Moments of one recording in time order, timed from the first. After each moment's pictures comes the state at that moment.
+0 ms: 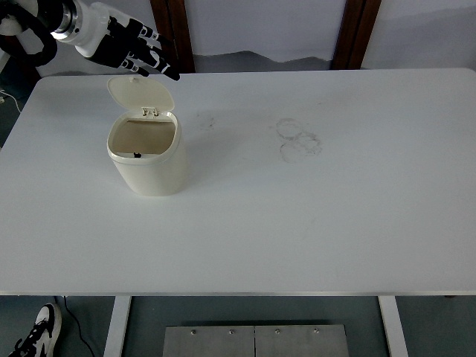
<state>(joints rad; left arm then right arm) -1.76 0.56 0.23 -1.02 -0.13 -0.22 0.61 0.01 0.00 0.31 0.16 -0.28 -0.02 -0.09</state>
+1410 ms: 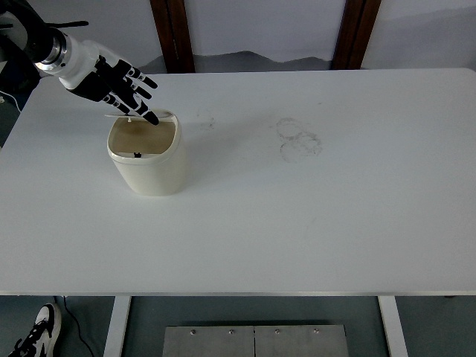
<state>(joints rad) -1.83 0.63 0.43 -1.18 -0.14 -0.26 0.61 0.01 0.00 0.30 0.16 -0.29 -0.02 -0.10</state>
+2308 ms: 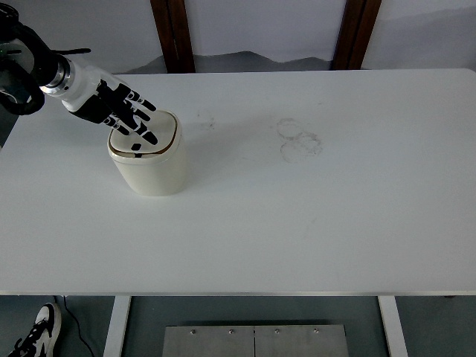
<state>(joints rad) -1.76 0.63 0.43 -1.18 -0.14 -0.26 0.61 0.01 0.00 0.30 0.16 -0.28 -0.02 -0.10</state>
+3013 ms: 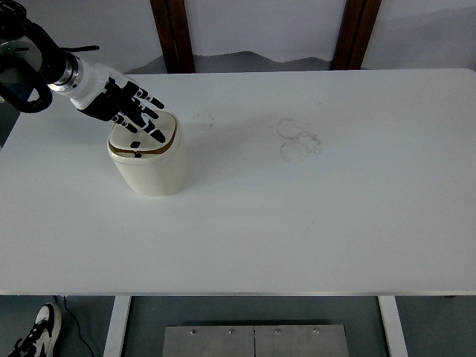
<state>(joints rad) -1.76 0.61 0.40 -1.18 -0.14 -0.25 0.61 0.01 0.00 0.30 0.16 -0.28 -0.02 -0.10</state>
